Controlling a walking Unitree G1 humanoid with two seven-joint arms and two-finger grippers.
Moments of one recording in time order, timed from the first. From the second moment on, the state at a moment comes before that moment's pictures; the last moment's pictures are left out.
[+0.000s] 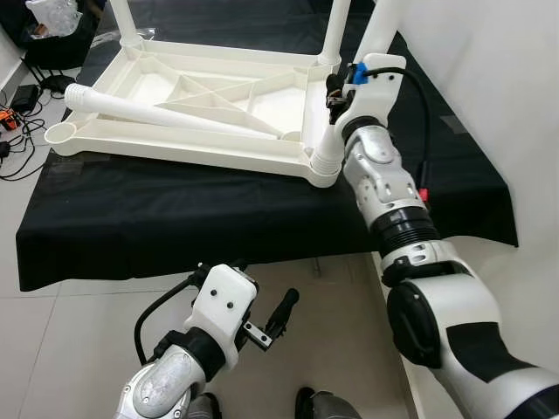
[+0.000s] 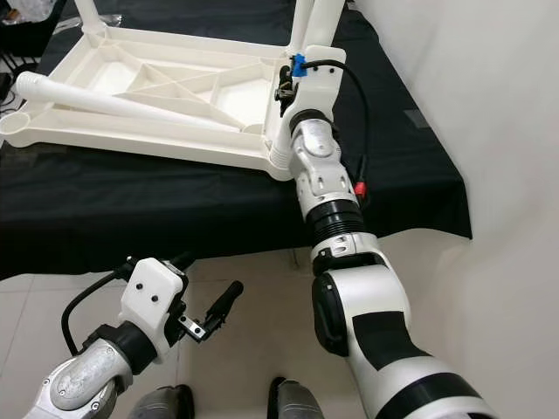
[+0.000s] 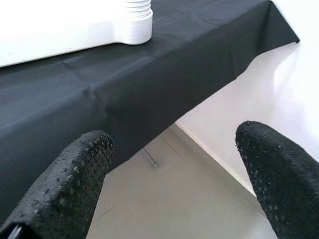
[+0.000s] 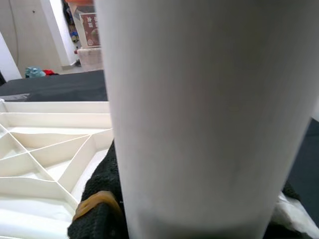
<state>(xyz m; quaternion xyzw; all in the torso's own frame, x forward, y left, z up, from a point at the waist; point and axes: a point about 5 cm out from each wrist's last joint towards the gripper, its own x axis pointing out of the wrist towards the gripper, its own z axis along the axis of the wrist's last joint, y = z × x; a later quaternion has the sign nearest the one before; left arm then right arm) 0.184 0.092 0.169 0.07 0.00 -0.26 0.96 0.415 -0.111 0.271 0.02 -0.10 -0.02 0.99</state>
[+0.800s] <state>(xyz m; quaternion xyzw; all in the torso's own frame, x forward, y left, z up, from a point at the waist) 0.187 0.095 0.169 0.07 0.00 -0.25 0.97 0.403 -0.106 0.273 0.05 -0.09 -0.22 0.97</state>
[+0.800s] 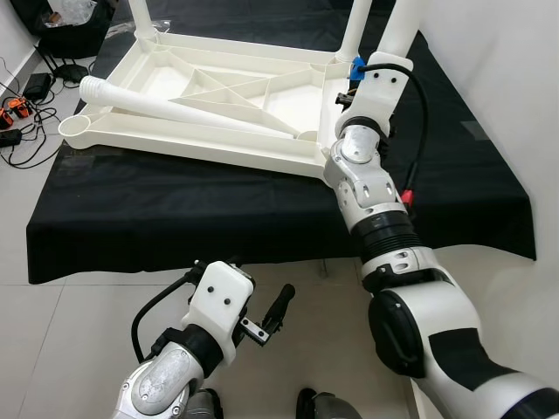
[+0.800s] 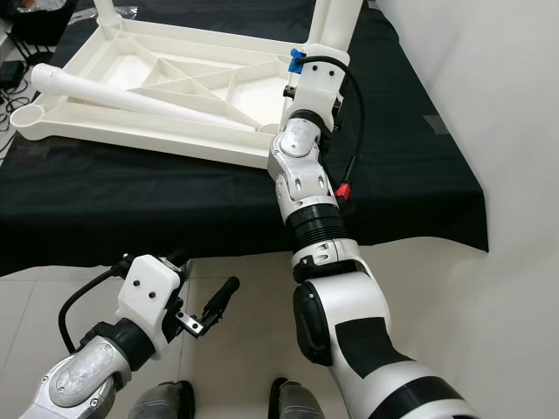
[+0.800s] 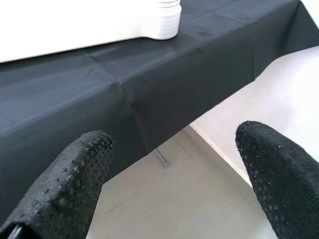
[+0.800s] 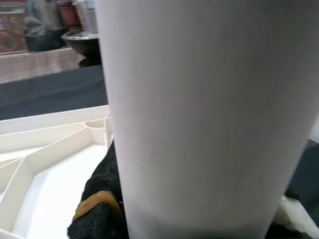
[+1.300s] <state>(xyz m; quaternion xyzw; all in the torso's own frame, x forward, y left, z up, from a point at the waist) 0.190 0.096 0.172 0.07 -0.01 -0.25 0.97 0.393 -0.099 0.268 0.04 -0.09 -0.36 0.93</state>
